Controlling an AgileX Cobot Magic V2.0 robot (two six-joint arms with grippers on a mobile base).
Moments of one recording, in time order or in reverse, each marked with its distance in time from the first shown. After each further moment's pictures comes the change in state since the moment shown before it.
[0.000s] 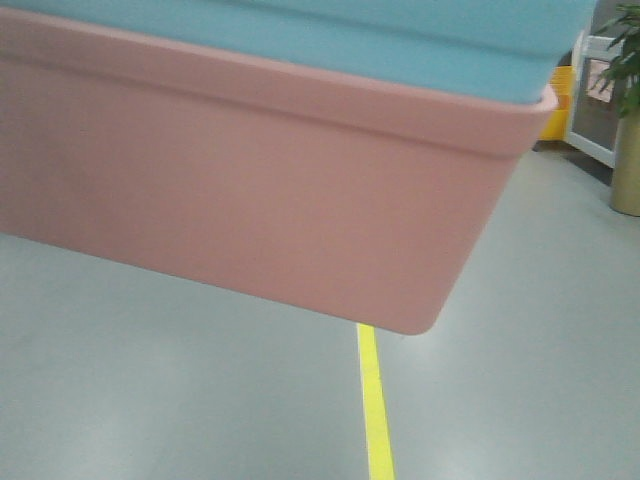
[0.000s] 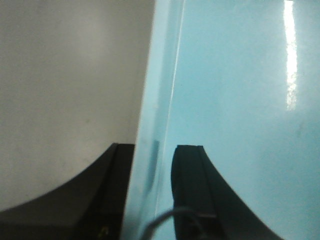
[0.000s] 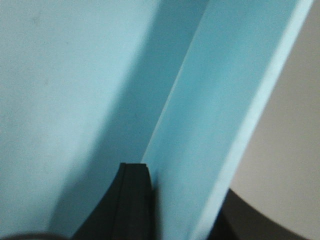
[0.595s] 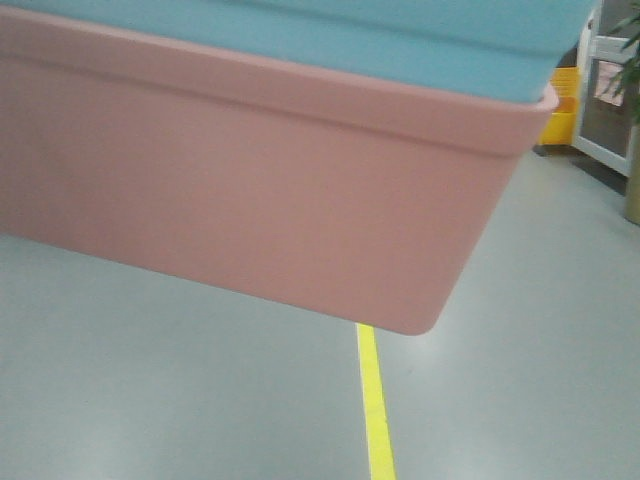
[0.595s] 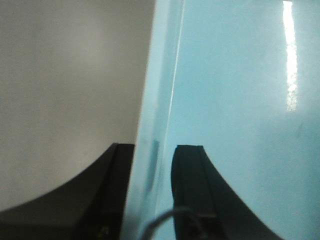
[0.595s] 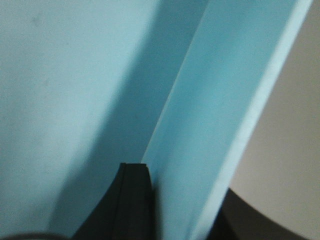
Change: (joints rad) left arm 0.000 0.000 0.000 0.000 0.000 0.000; right arm 0.000 0.000 0.000 0.000 0.000 0.000
